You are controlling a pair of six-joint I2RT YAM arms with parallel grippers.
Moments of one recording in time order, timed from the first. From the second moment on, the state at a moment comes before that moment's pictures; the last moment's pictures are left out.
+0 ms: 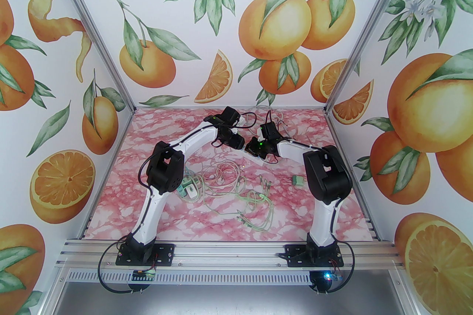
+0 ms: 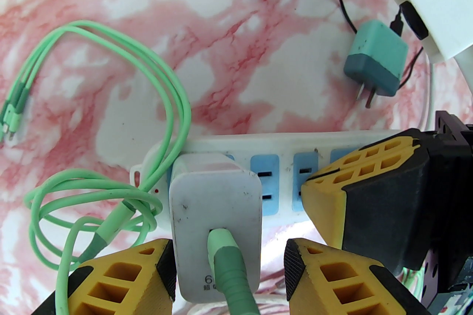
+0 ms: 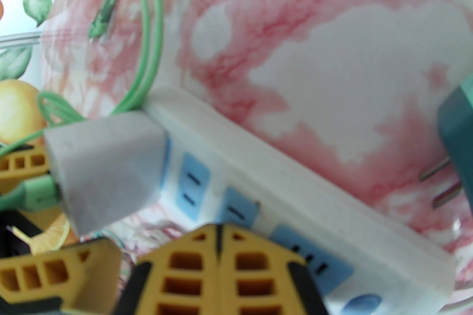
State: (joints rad) left arm -0.60 2.31 2.02 -0.79 0.16 -0.09; right arm 0.32 1.98 1.23 -0.18 -0.43 0.78
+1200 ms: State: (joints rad) left arm -0.62 2.33 2.01 -0.74 0.04 -0.06; right arm 0.31 2.01 1.31 -0.30 -0.38 0.77
